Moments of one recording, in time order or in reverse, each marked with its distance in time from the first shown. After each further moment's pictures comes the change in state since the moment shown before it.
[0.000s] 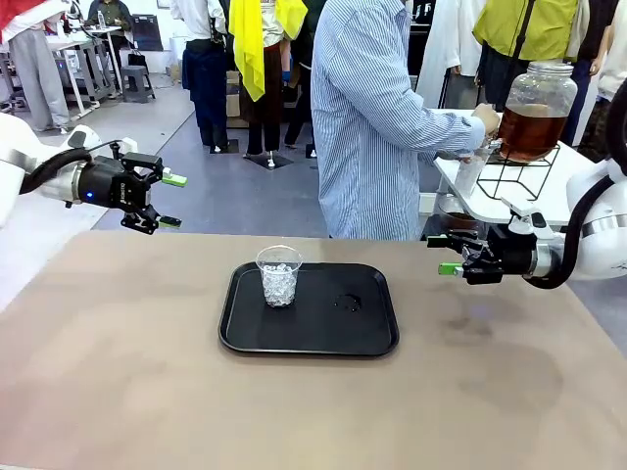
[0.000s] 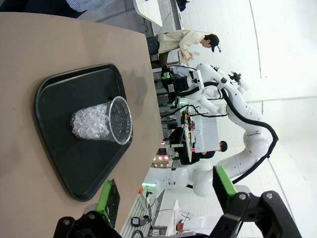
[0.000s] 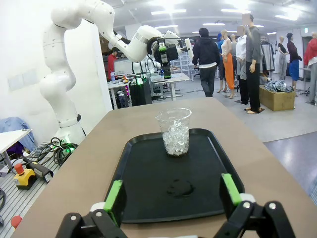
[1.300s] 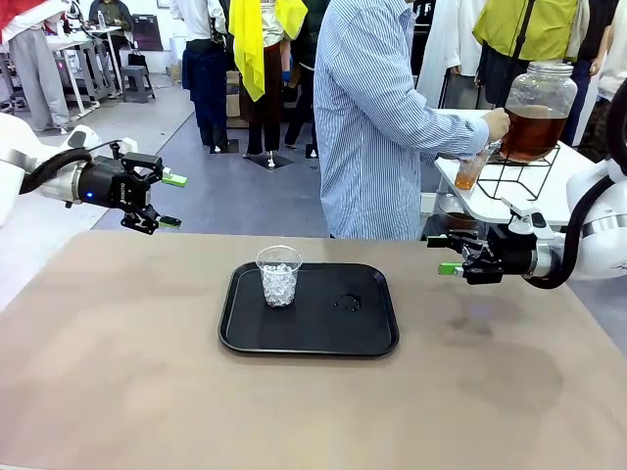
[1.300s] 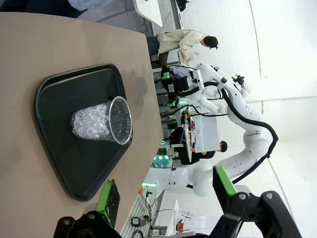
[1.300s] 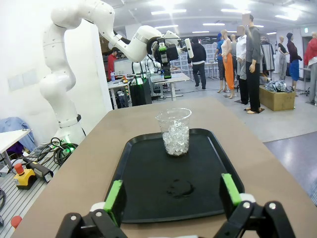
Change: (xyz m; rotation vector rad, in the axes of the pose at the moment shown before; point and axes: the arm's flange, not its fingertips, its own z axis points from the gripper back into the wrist) left arm 0.000 0.000 0.000 0.000 0.000 0.000; right arm 0.000 0.000 0.000 0.000 0.000 0.000
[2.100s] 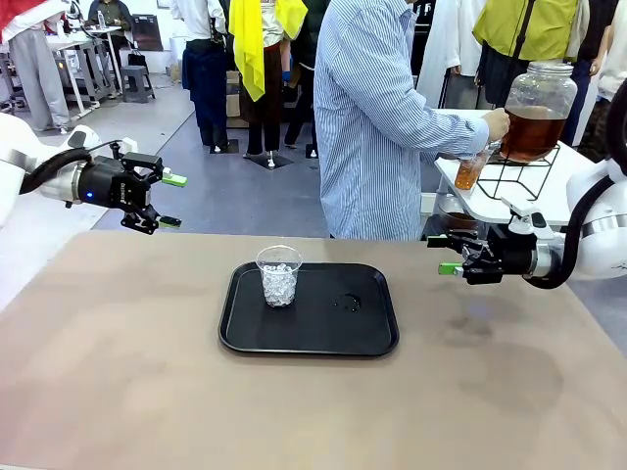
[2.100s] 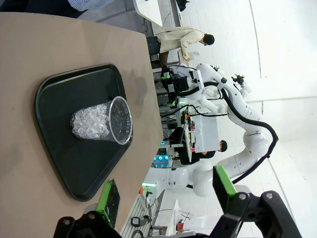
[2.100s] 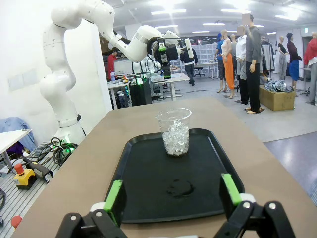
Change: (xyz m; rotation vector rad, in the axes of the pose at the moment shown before) left arm 0.000 0.000 0.000 0.000 0.000 0.000; right arm 0.000 0.000 0.000 0.000 0.000 0.000
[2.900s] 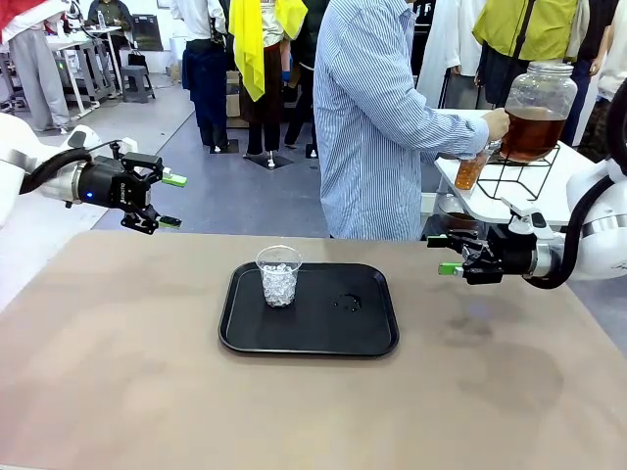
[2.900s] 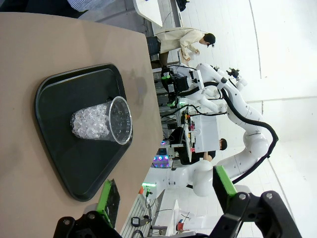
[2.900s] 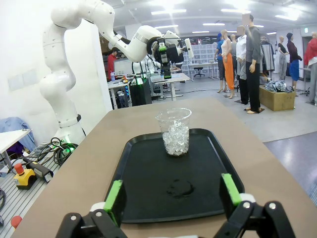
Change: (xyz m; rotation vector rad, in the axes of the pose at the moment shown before) left arm 0.000 0.000 0.000 0.000 0.000 0.000; right arm 0.000 0.000 0.000 0.000 0.000 0.000
